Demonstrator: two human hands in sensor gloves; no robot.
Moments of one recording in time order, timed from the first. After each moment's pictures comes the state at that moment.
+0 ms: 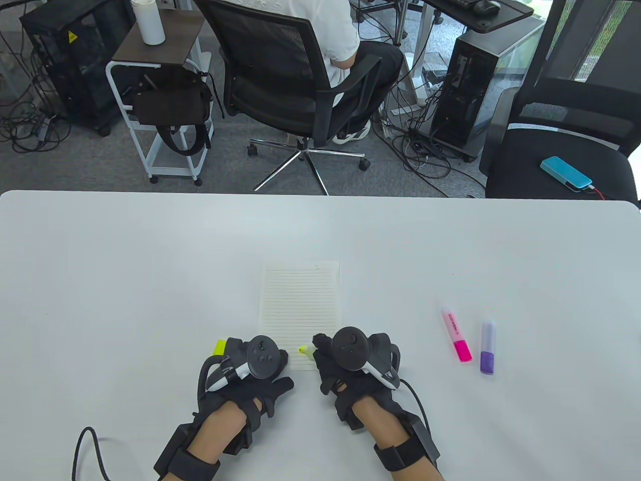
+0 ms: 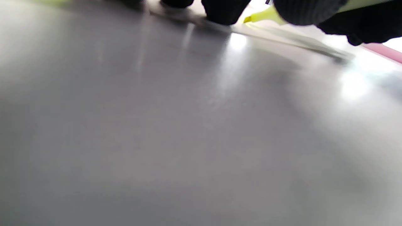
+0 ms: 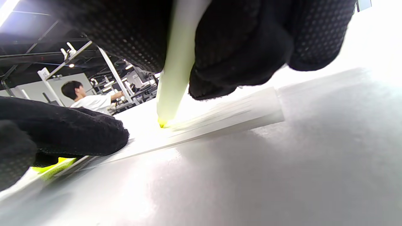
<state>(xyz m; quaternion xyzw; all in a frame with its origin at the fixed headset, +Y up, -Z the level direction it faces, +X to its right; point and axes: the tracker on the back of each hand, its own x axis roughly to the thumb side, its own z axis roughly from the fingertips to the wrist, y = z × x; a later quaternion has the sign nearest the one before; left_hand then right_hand) -0.152 -0.774 -0.297 -0.22 -0.13 0.11 0.96 0.056 -0.759 -0.318 0.12 0.02 0.97 0.22</state>
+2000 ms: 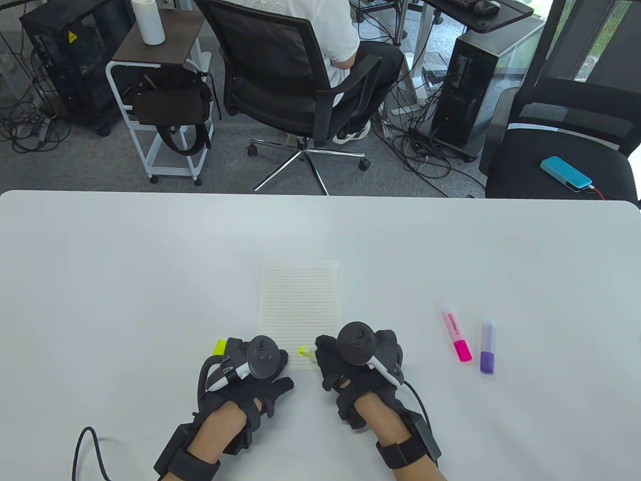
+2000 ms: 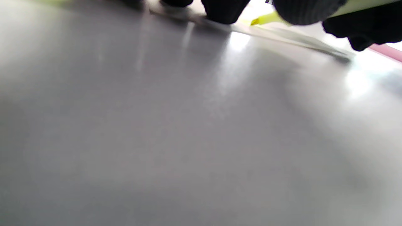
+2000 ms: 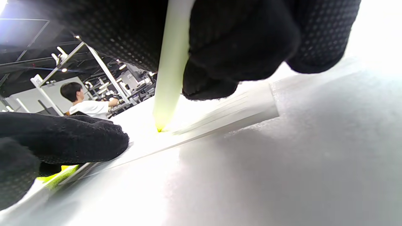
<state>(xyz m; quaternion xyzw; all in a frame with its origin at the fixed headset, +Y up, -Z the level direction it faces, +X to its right) -0.152 -0.774 -0.297 -0.22 -0.13 0.11 0.96 0.064 -0.761 -0.323 0.11 0.04 0.96 0.25</state>
